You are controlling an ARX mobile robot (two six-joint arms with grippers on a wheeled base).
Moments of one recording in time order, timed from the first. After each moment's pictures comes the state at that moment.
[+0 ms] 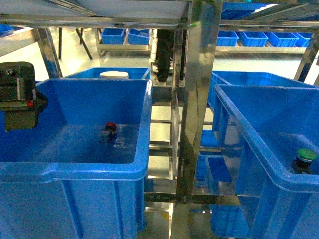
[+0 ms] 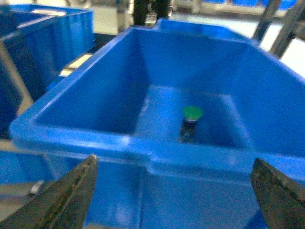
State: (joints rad) left arm -0.18 1.26 0.60 0.17 -0.16 -0.13; right arm -0.07 1.15 0.01 0.90 -0.12 -0.09
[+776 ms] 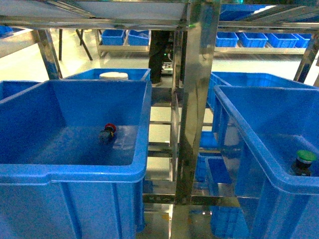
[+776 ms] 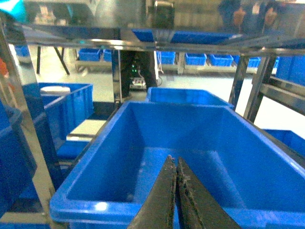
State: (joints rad) left arm 0.00 0.85 0.09 0.76 -0.01 -0.02; right arm 0.00 0.46 0.00 0.48 0.00 -0.01
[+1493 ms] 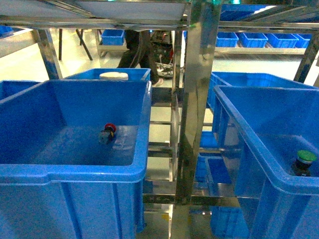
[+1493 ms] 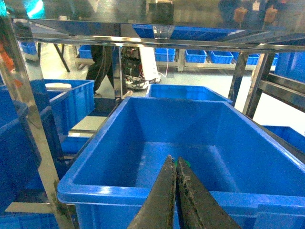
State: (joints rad) left arm 0.00 0.43 0.01 0.43 0.00 -0.01; right arm 0.00 0.18 0.01 0.18 0.00 -0.01
